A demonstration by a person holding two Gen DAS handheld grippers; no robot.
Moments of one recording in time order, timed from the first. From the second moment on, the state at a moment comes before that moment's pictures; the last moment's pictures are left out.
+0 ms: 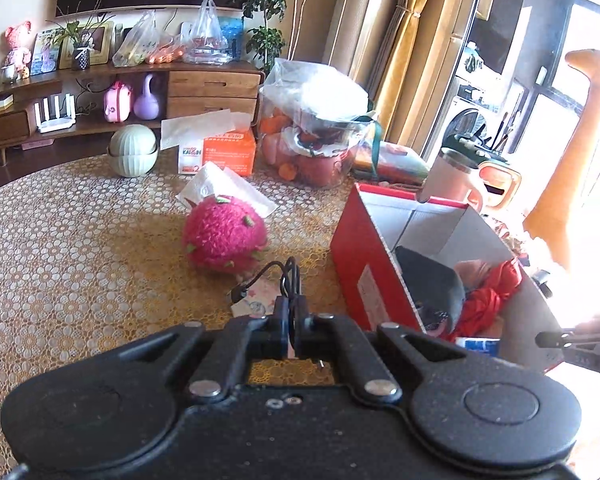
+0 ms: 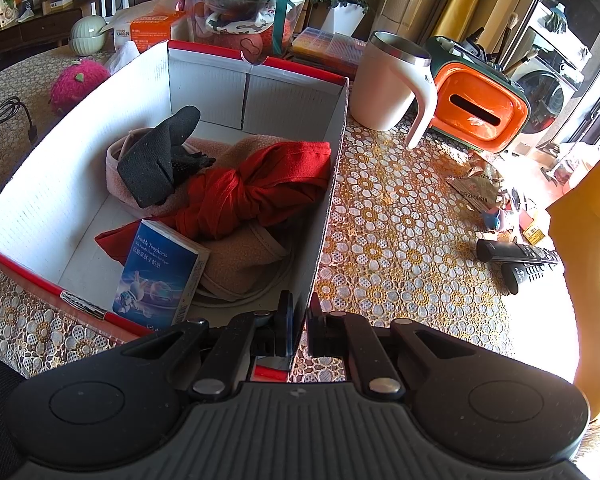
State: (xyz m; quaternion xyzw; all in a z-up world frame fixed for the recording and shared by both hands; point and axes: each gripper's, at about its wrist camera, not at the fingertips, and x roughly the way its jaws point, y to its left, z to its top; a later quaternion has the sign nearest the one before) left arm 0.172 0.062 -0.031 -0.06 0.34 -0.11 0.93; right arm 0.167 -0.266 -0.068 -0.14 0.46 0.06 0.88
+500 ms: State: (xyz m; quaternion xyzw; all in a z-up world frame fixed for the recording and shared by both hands) left arm 0.174 -0.033 0.021 -0.01 0.29 -0.23 0.93; right arm 0.167 -0.266 -0.068 -0.14 0.46 0.06 0.88
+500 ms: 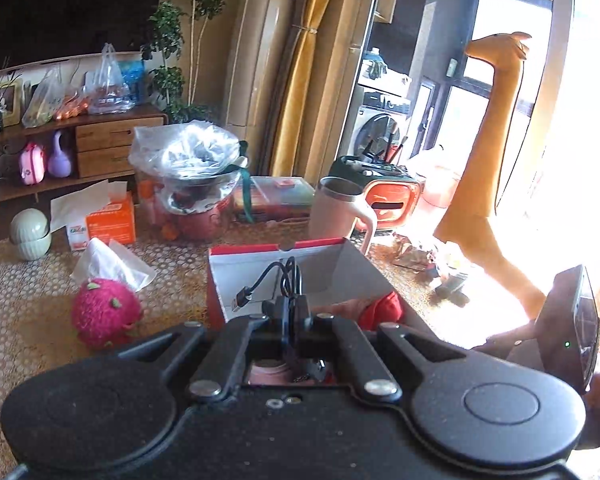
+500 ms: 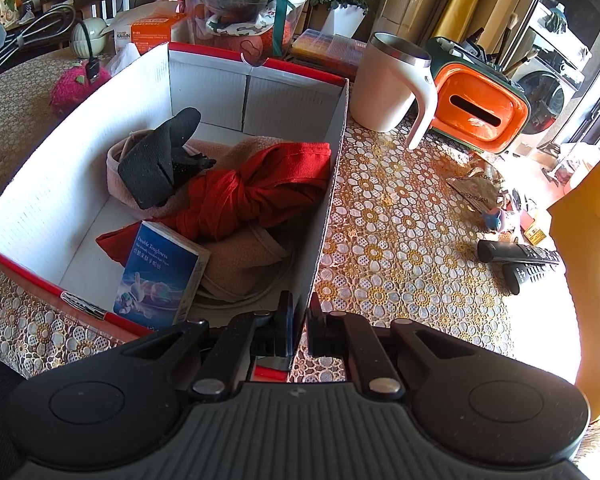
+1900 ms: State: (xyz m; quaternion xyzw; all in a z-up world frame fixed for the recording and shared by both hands) left arm 0.270 -0.165 -0.073 0.05 0.43 -0.25 0.87; right arm 0.169 -0.273 -0.066 -0.12 0.48 0.09 0.87
